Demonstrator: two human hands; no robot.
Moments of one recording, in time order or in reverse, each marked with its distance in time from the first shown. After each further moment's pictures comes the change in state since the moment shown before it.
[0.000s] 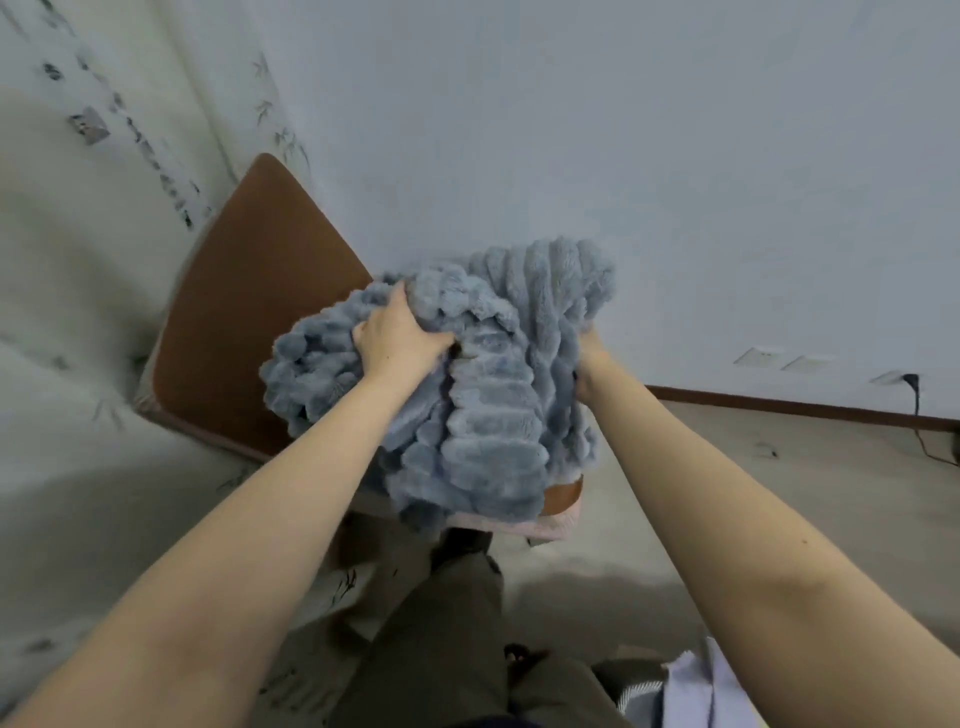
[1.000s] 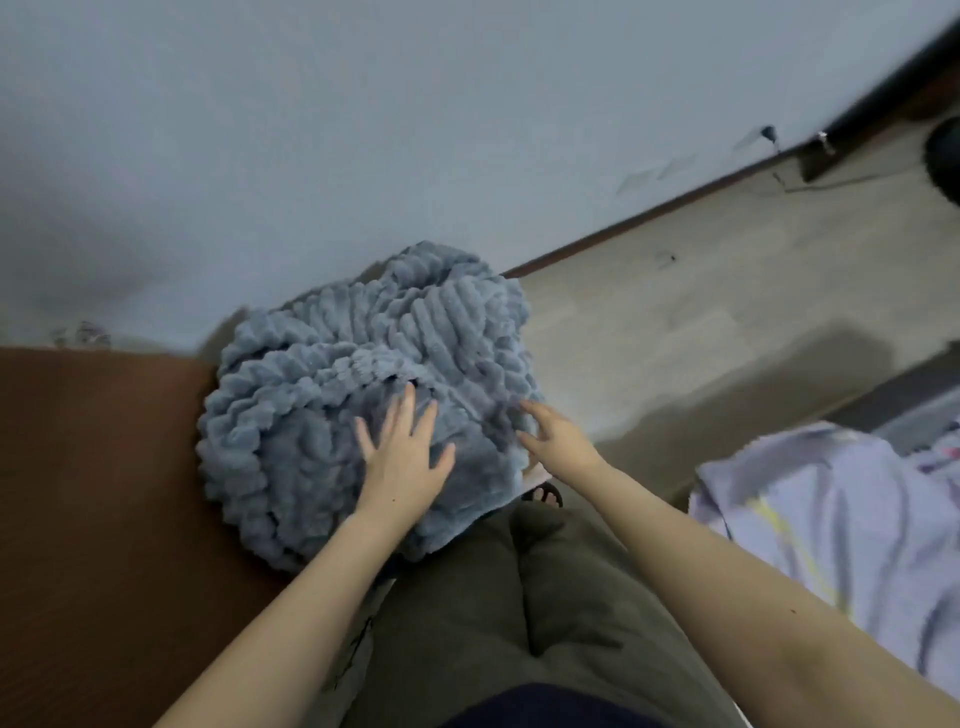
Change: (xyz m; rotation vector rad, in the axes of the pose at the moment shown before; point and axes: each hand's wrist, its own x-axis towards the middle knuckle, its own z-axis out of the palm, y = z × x) left_hand 0.029 -0.034 0.155 0.469 -0.683 0.657; right_hand 0.015 0.180 -0.049 -0.589 0.141 0.243
